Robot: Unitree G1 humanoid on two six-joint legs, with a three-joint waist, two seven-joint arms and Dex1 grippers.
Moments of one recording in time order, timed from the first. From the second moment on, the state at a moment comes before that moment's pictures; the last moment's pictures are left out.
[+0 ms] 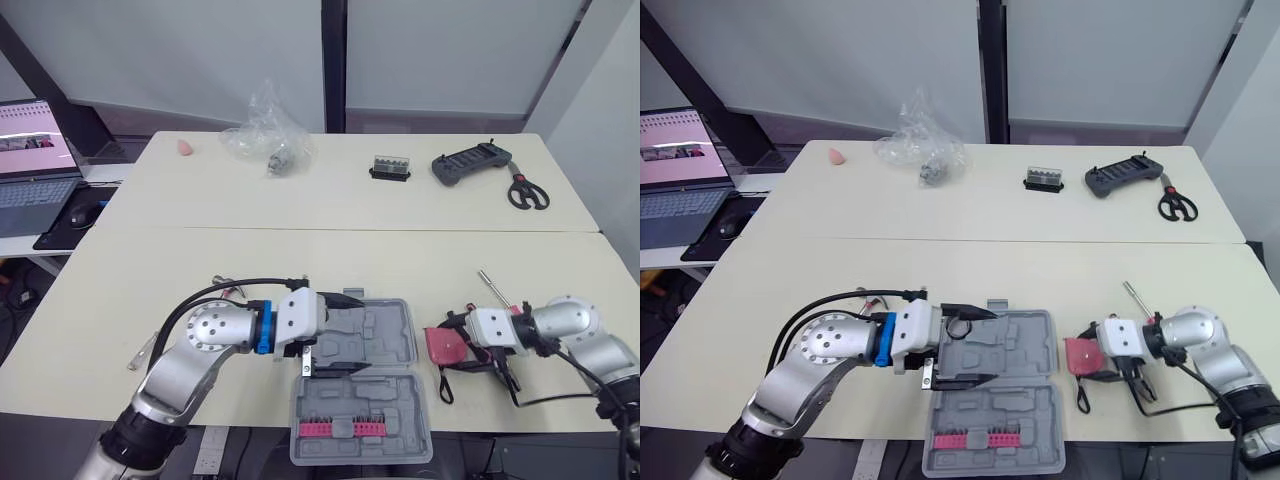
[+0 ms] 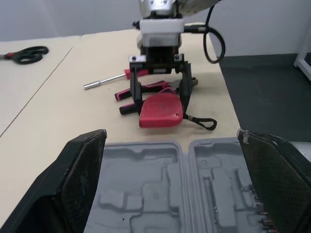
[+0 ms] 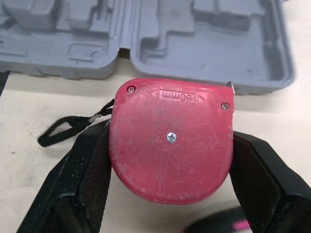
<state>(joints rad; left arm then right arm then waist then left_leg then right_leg) -0.14 0.61 -0.20 -0.40 -0.33 0.26 -1.03 -0.29 -0.87 0.22 0.07 0.01 -0.10 1.32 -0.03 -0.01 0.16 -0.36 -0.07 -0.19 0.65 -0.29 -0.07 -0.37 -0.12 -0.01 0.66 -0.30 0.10</state>
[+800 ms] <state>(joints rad) -0.06 0.66 -0.11 -0.45 -0.37 0.32 -0.97 -0.56 -0.64 0.56 -0.01 -0.32 0.32 1.16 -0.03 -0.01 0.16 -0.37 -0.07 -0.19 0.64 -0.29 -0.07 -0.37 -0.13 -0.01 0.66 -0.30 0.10</state>
